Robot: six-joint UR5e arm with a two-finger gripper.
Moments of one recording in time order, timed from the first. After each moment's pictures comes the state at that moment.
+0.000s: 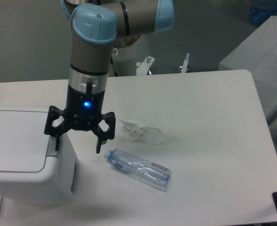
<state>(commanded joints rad) 2.24 -1.80 -1.50 -0.91 1.23 0.06</state>
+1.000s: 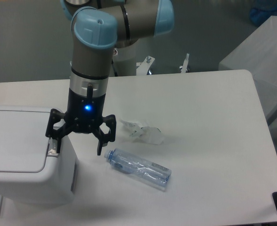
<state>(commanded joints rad) 2.24 -1.82 -1.51 -0.90 1.24 0.06</state>
